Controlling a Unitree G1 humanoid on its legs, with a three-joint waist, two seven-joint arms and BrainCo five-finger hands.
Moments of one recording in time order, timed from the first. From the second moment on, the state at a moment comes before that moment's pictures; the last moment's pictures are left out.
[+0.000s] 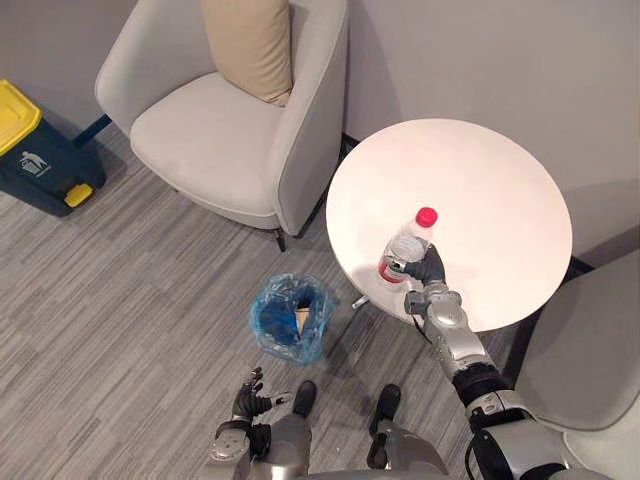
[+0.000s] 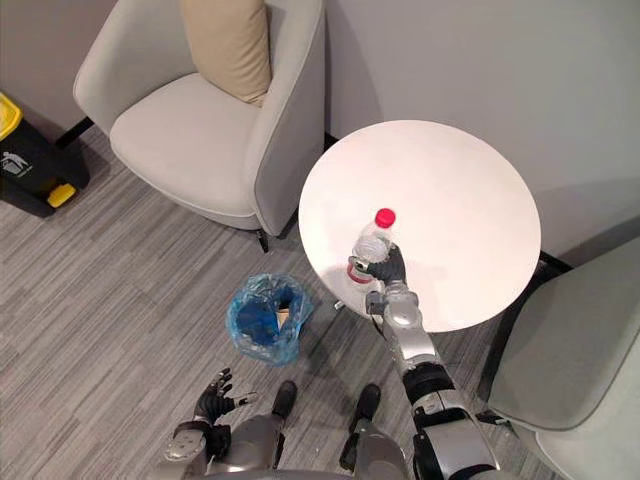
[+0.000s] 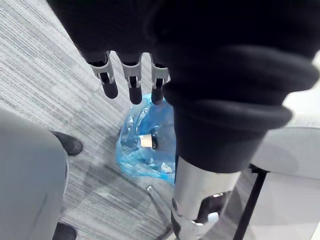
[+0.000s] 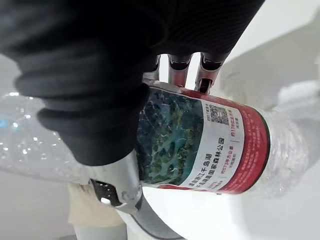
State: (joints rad) left arm 0.13 0.10 -0.09 0.73 -0.15 -0.14 0.09; right arm -0.45 -0.14 0.09 0.64 0.16 -0.13 -0.20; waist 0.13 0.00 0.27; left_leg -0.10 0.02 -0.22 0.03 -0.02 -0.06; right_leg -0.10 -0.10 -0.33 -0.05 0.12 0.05
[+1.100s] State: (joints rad) left arm 0.14 0.10 -0.12 0.80 -0.12 -0.12 0.09; right arm 0.09 -0.11 0.16 0.01 -0.05 -0.15 -0.10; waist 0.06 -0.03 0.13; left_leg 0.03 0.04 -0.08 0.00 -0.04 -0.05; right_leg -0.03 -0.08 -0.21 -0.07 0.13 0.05
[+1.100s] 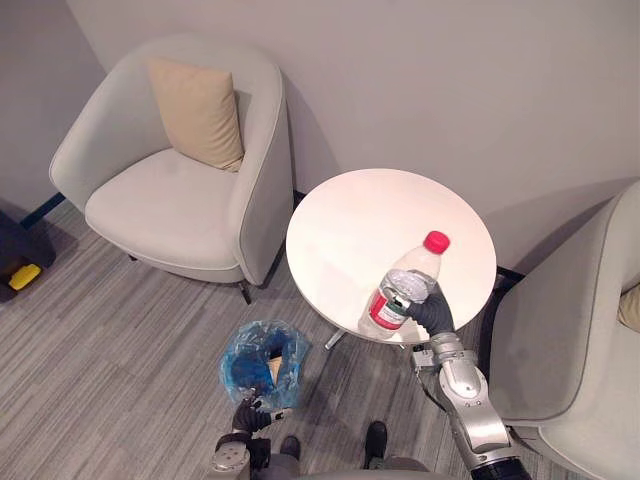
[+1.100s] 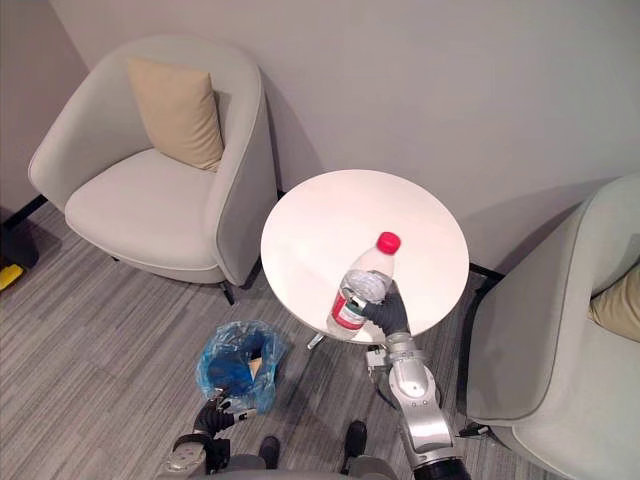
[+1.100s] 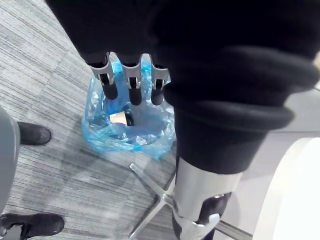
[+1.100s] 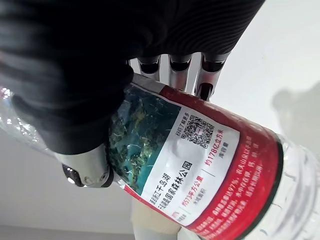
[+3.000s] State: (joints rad) left arm 0.13 0.12 -0.11 0.86 -0.07 -0.14 0.10; right arm 0.05 -0.17 0.35 0.13 -0.15 -0.19 -0.08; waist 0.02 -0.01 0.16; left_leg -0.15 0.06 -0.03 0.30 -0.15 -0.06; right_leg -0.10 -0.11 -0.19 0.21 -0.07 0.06
